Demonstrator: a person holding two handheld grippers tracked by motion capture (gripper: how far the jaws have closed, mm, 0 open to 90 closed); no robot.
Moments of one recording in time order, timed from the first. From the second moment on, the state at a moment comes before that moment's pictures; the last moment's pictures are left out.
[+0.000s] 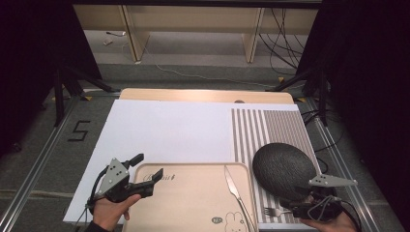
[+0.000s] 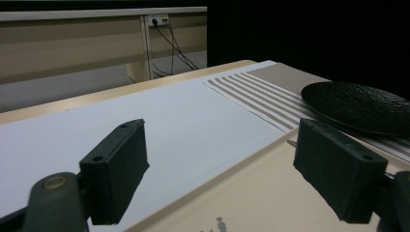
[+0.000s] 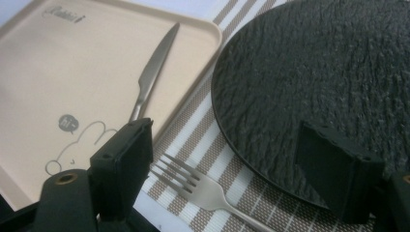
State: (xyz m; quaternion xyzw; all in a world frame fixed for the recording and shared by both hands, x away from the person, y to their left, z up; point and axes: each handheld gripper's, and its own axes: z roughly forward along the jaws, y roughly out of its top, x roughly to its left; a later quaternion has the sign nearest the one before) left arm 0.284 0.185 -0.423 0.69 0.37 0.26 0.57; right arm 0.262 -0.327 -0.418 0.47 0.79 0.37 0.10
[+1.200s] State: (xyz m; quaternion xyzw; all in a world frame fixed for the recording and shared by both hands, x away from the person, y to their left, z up) left arm 0.284 0.182 -0.424 0.70 0.36 0.26 0.56; right arm 0.261 -0.344 -0.447 0.49 0.85 0.19 0.08
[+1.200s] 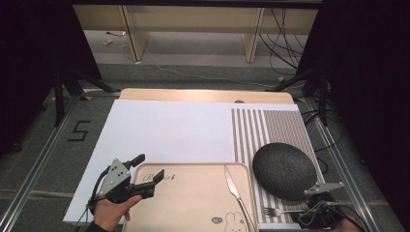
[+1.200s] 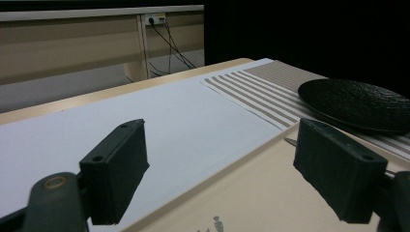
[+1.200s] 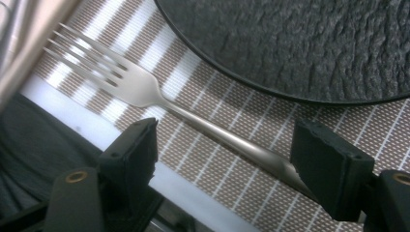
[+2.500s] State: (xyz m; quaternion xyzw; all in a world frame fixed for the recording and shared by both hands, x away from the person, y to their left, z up) left arm 0.284 0.181 -0.425 0.70 0.36 0.26 0.56; right arm 0.263 -0.319 -0.452 0.34 0.93 0.11 0.08
